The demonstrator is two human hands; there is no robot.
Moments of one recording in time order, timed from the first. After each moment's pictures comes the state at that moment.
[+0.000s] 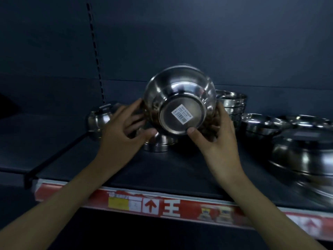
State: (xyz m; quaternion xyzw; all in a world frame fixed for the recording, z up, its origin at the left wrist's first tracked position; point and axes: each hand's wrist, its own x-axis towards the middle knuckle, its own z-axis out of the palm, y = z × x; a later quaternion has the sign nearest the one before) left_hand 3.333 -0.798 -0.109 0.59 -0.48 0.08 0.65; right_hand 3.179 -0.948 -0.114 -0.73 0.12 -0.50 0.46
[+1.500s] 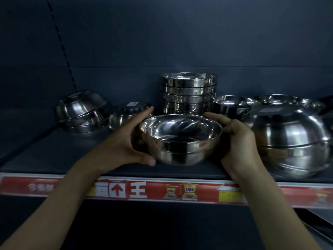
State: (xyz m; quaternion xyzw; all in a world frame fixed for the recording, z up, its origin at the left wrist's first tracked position) left_hand 3.300 -0.822 -0.132 0.62 -0.57 -0.20 0.50; right_hand 3.102 -0.989 -0.121 -0.50 0.17 -0.36 0.77
